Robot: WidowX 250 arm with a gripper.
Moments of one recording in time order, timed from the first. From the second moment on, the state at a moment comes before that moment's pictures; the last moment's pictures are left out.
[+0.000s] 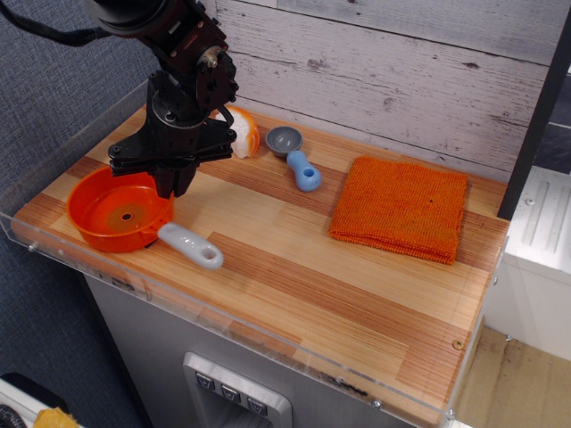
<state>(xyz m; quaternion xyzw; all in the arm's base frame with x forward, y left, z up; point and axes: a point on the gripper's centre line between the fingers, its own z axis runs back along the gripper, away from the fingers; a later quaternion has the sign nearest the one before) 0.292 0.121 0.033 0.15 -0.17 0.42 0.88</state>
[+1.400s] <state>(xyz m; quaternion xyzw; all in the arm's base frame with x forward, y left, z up) 0.358 -0.023 0.106 0.03 -0.25 0.19 0.95</state>
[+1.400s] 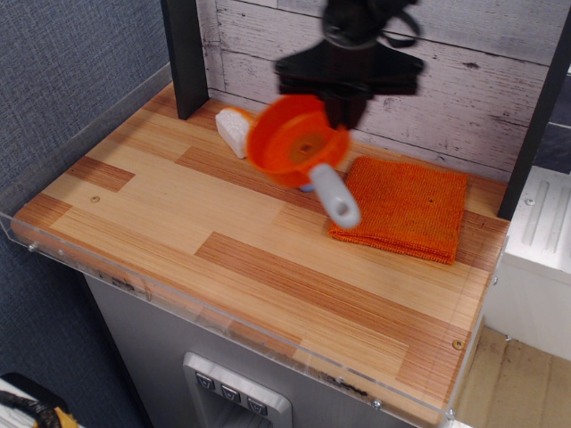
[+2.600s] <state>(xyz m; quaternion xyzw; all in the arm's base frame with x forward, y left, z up) 0.348 -0.079 0.059 -0.01 -0.16 0.12 0.98</state>
